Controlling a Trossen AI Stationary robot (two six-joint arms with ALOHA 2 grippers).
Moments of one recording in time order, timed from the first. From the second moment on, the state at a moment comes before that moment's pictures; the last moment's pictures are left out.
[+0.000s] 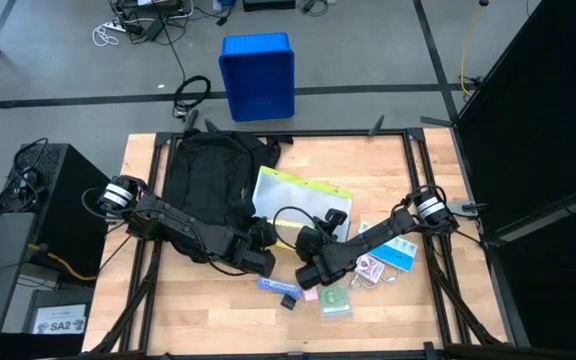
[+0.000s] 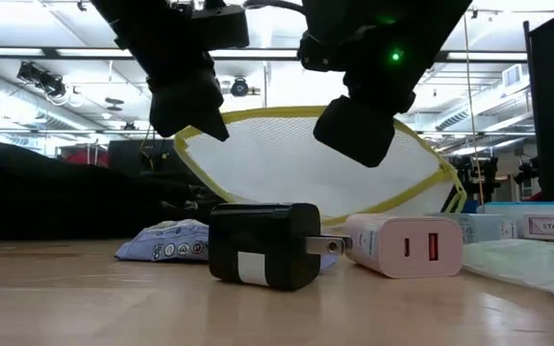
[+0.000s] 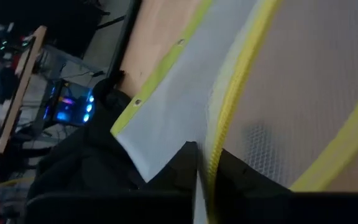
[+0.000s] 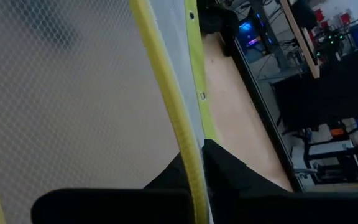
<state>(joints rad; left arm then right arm) -0.38 1.74 1.19 -0.72 -0.93 -0.37 0.40 2.10 1.56 -1.22 1.04 0.89</state>
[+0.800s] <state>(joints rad) -0.34 1.83 1.19 -0.32 -0.88 -0.04 0.41 2.10 1.56 -1.22 1.04 0.90</state>
